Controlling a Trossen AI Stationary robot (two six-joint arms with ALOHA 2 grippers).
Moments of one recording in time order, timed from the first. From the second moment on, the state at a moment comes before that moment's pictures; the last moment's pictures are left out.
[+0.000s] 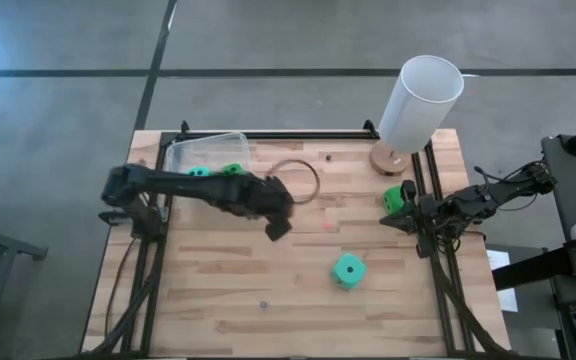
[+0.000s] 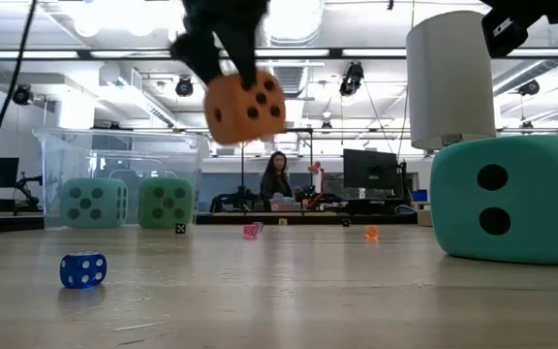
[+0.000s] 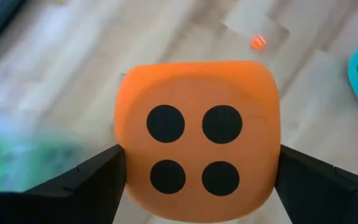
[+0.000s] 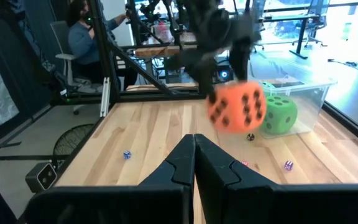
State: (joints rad) left arm -0.08 1.75 1.62 -1.12 -0.33 -0.65; right arm 0.41 0.37 0.44 -0.18 0.31 0.16
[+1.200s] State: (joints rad) left arm 0.32 1.29 1.28 -1.54 -0.56 -1.31; right arm 0.41 0.37 0.44 -0.18 0.31 0.16
